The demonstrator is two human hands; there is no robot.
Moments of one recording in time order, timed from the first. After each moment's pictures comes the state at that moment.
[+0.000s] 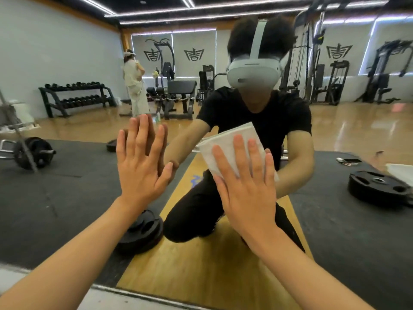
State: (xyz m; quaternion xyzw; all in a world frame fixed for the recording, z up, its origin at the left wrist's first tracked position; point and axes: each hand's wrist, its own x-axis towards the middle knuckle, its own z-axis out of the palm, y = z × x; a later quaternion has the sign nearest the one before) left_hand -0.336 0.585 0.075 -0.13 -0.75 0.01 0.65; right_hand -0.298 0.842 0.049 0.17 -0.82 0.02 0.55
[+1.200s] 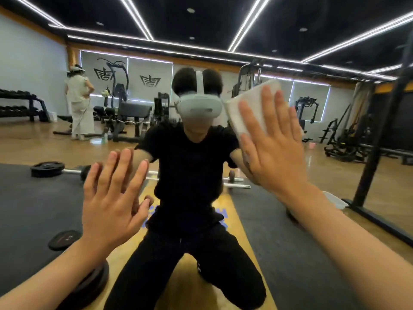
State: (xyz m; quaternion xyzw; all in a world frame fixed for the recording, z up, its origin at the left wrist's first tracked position) left_hand -0.334 0.579 0.070 -0.17 -0.73 -0.02 0.66; right_hand -0.297 0.912 0.207 0.14 -0.79 -0.08 0.59
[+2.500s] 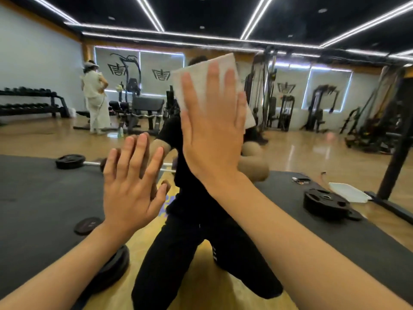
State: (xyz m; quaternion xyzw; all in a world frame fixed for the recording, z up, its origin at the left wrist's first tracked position) left_hand -0.337 0.583 0.071 -0.18 -0.73 -0.01 0.66; right_hand -0.308 0.760 0.192 0.13 -0.77 0.04 0.63
